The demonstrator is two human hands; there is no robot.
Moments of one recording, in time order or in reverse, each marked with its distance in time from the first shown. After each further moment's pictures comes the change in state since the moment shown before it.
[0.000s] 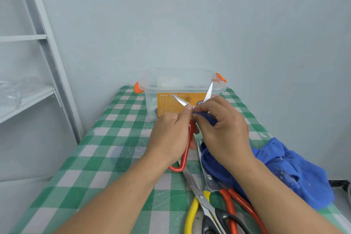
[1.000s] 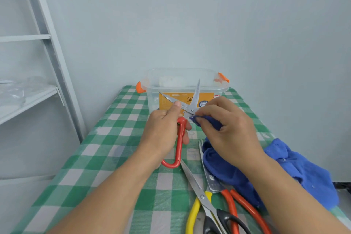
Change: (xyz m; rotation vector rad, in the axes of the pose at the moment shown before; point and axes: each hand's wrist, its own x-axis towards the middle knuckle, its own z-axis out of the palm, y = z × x) left_hand 0.008 -0.009 -0.013 -0.198 0.034 -0.123; right_hand 0.003 0.009 -0.013 -0.061 -0.118 -0.121
